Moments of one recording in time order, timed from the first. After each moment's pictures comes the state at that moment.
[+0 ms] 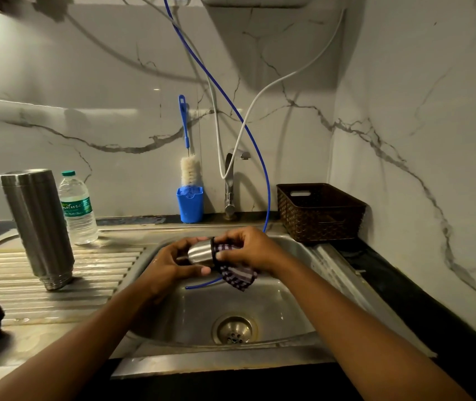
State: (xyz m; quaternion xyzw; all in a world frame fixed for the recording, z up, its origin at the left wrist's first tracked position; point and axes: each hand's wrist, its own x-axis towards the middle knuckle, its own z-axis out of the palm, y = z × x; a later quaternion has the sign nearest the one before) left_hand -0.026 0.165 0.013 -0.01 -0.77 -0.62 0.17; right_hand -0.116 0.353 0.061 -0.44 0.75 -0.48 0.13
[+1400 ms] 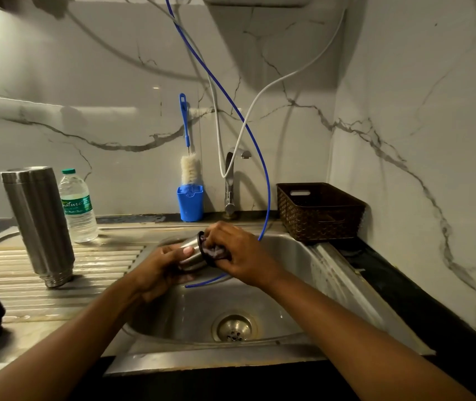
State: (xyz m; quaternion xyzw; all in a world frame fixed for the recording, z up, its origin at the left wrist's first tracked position) left_hand -0.015 0.164 0.020 0.01 -0.66 -0.75 0.11; right_hand -0.107 0.338 0.040 -0.63 0.66 -0.33 -0.22
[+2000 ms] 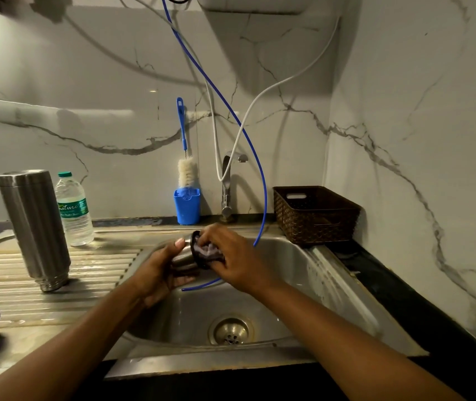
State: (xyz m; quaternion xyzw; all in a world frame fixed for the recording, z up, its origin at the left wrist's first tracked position) left_hand -0.011 0.175 0.024 0.02 -0.62 -0.77 0.14; right_hand -0.092 0.335 0.040 -0.60 0.67 -0.39 -0.19
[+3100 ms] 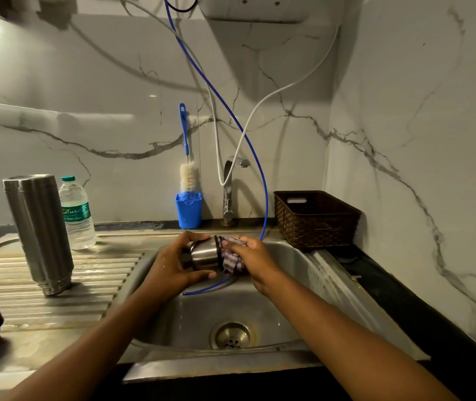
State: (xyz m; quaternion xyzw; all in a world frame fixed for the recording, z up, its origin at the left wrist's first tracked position) left_hand -0.012 0.185 0.029 -0.03 -0.86 -0.42 0.29; right_hand -0.111 0.333 0.039 -0.24 0.62 -0.72 0.19
